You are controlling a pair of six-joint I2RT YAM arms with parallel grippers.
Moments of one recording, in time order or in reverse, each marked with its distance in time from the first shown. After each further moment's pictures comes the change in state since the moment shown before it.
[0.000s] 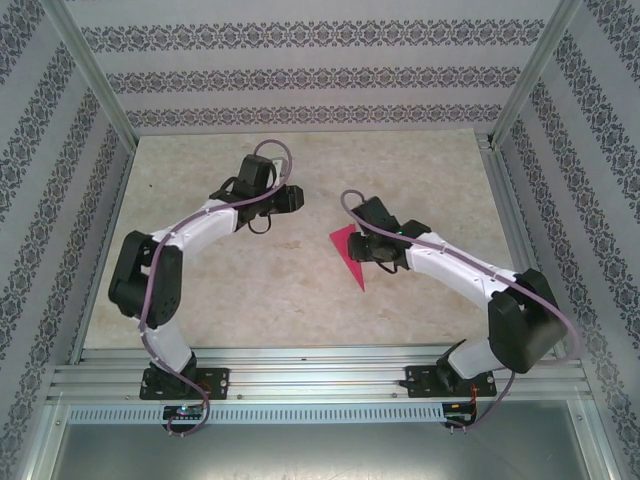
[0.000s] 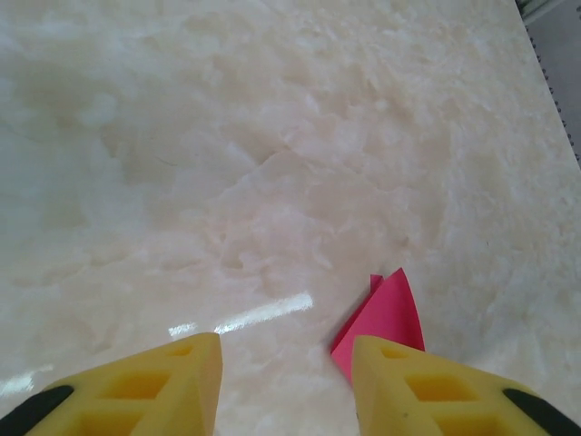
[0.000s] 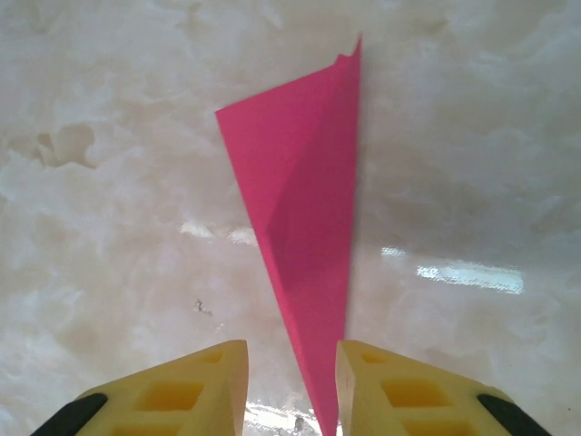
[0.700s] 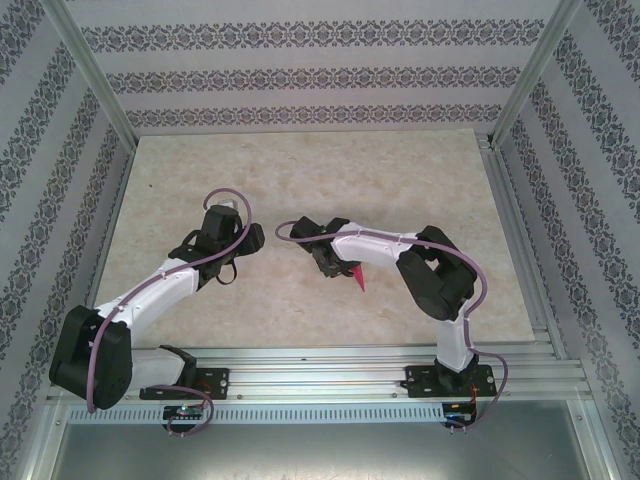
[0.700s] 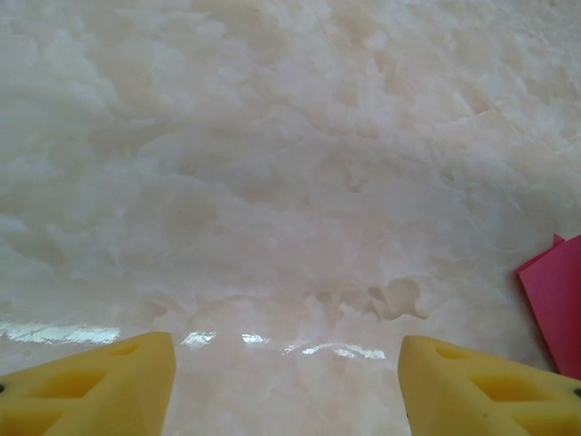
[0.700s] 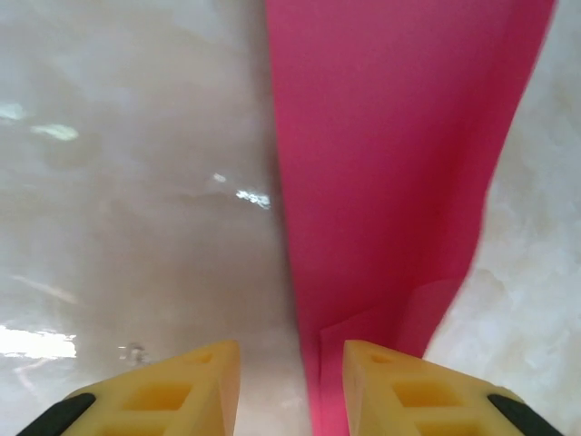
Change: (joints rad) left arm 0.021 -0.467 -0.495 -0.027 -0.328 -0.113; right arm 0.183 0.497 0.326 -0.282 0.308 -0.043
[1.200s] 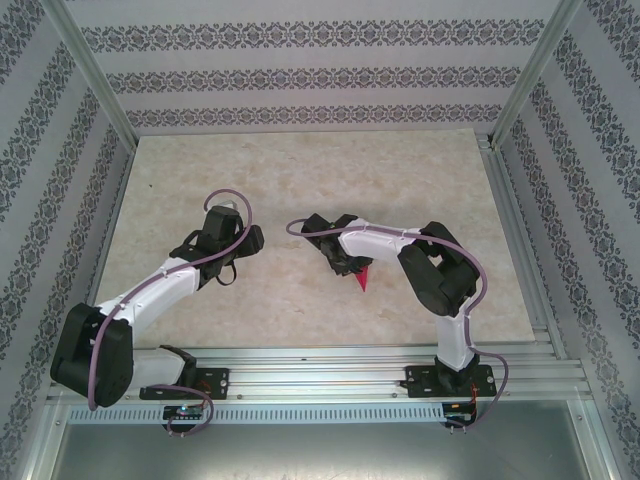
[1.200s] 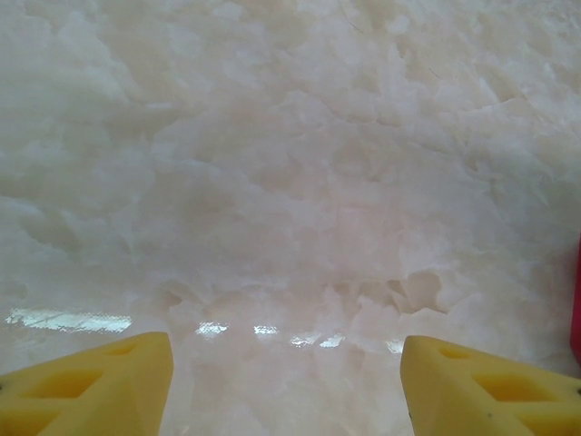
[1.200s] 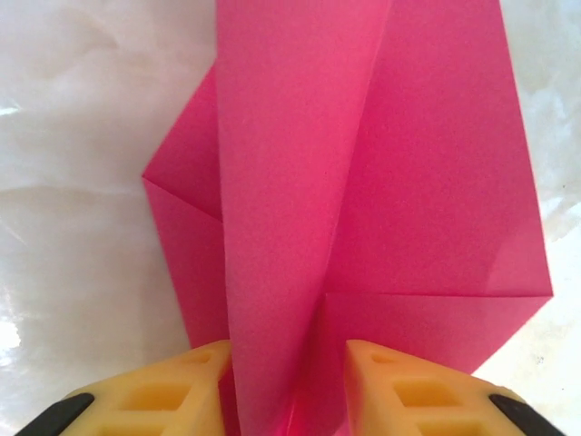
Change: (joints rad) left arm 0.000 0.016 0.001 -0.016 -0.010 0.000; right arm -0.065 0.003 -0.038 -0.016 0.018 -0.012
